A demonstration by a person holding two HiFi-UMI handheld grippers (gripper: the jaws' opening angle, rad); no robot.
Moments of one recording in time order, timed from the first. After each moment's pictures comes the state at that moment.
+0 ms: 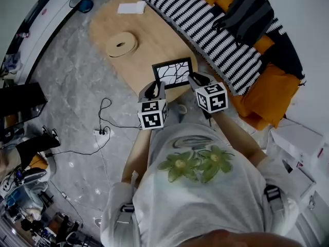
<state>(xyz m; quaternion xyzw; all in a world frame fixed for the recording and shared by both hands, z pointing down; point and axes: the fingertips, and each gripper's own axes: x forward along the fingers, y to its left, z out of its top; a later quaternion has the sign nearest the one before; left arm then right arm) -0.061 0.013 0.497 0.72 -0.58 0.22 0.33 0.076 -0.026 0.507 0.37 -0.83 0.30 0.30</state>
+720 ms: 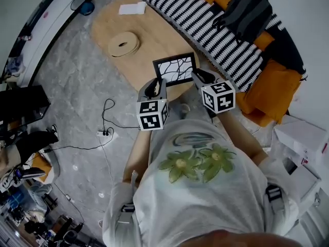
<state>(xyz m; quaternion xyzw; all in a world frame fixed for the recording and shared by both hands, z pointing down) -0.059 0.017 0.460 0.74 -0.57 0.19 0.31 0.078 -0.022 0.468 0.38 -0.84 0.29 0.26</state>
